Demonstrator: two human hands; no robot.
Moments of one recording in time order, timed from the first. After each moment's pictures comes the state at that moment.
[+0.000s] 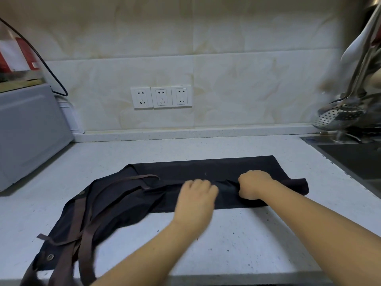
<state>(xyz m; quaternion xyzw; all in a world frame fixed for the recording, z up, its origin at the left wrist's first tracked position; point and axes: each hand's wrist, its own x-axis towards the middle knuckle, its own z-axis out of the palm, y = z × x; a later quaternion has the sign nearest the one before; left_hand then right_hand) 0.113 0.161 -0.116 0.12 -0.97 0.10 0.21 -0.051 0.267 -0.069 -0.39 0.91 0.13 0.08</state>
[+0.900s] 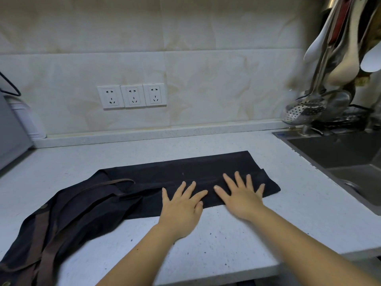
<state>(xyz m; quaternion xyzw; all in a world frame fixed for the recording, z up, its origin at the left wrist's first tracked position) 0.090 0.168 -0.139 0.17 -0.98 -0.09 0.03 -0.038 0.312 -0.120 -0.25 0.96 -0.07 0.10</state>
